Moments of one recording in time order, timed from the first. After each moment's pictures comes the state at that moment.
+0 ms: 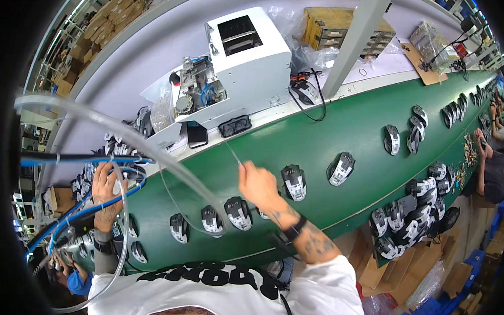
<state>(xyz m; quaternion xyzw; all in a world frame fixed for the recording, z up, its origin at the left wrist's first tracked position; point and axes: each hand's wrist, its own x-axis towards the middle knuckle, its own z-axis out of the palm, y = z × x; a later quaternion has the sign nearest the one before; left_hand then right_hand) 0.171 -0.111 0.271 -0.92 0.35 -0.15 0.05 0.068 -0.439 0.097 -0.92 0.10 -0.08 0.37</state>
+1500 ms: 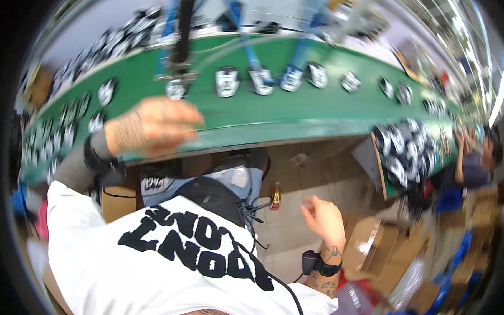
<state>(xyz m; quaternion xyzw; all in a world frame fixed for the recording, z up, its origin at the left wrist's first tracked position) -0.127 -0.085 0.148 -0.67 0.72 -0.08 -0.16 -0.379 -0.421 0.043 -0.95 0.14 0.10 0.25</state>
